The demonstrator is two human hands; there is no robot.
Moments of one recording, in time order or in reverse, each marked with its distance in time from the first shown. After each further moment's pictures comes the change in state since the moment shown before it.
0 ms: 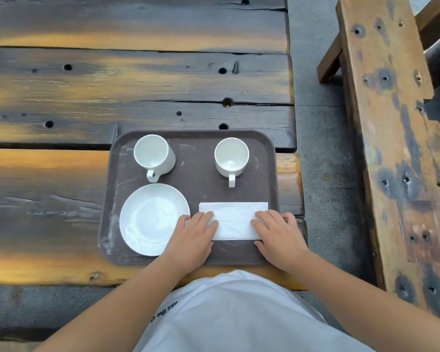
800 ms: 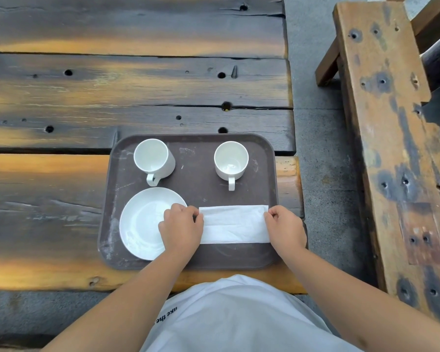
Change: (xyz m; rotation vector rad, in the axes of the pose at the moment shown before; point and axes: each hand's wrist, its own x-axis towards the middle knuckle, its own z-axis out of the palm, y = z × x) left_hand 0.031 -0.007 -0.016 -0.362 0.136 -0.792; right_hand 0.031 -0.003 -0.010 0.716 0.022 0.943
